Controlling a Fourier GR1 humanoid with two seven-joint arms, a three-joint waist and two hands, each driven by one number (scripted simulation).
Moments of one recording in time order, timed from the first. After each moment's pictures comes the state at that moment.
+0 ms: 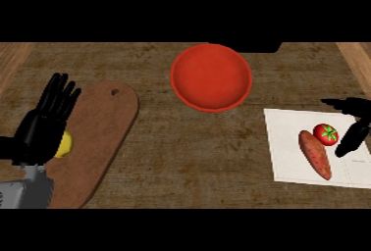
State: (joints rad) left arm -0.15 0.25 0.10 -1.58 0.35 -0.04 0.04; right arm -0.64 -0.65 0.10 -0.58 0.55 0.58 0.09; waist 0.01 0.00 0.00
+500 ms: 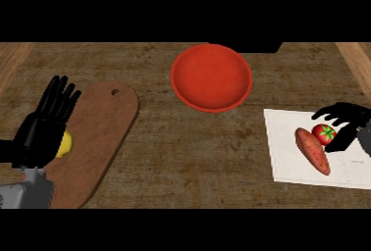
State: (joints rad) left arm -0.13 0.23 0.11 -1.58 0.33 -0.07 0.04; right arm -0.66 -0.60 0.11 -0.48 0.66 0.54 0.04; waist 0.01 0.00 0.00
